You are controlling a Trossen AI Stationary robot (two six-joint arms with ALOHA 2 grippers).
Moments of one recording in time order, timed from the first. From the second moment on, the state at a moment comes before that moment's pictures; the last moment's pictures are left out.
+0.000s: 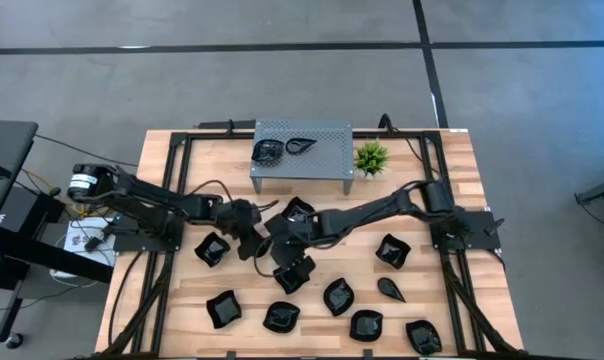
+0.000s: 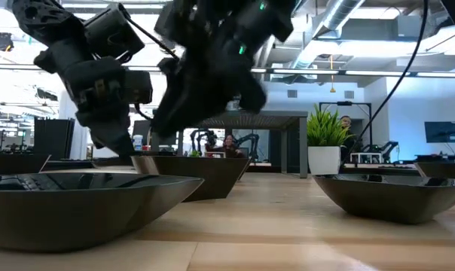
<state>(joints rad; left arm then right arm) -0.05 1.37 0.48 0.01 0.13 -0.44 0.15 2.12 1.56 -0.28 -0.02 -0.61</state>
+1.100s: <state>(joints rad) -0.01 1.36 0.48 0.10 0.10 -0.32 0.10 2.14 1.57 -0.24 -0.05 -0.62</state>
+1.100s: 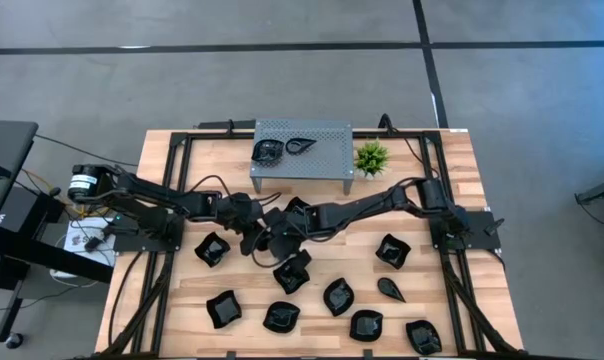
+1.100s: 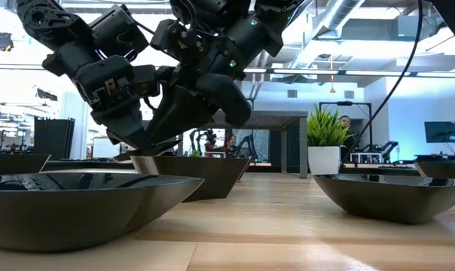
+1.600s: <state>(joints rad) -0.02 1.36 0.49 0.18 0.11 -0.29 0.09 2.15 1.56 -0.28 -0.05 -0.61</state>
